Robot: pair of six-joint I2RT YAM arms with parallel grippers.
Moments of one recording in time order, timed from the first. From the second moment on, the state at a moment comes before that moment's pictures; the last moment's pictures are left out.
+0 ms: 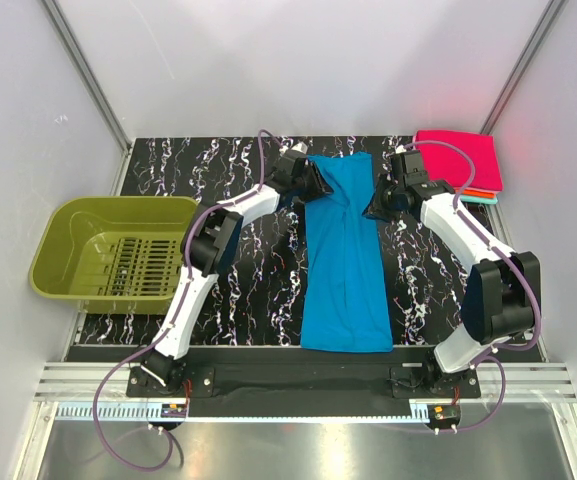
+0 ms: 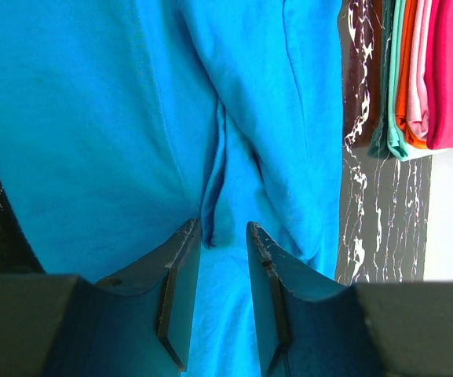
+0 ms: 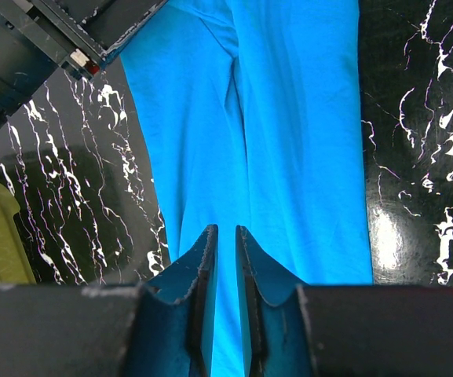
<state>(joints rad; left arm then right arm) -0.52 2.51 1.97 -0.02 0.23 -0.84 0.24 1.61 1.27 -0.54 -0.13 0.57</state>
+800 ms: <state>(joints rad) -0.52 2.50 1.92 0.04 0.24 -0.89 0.22 1.60 1.27 -0.54 -0.15 0.58</state>
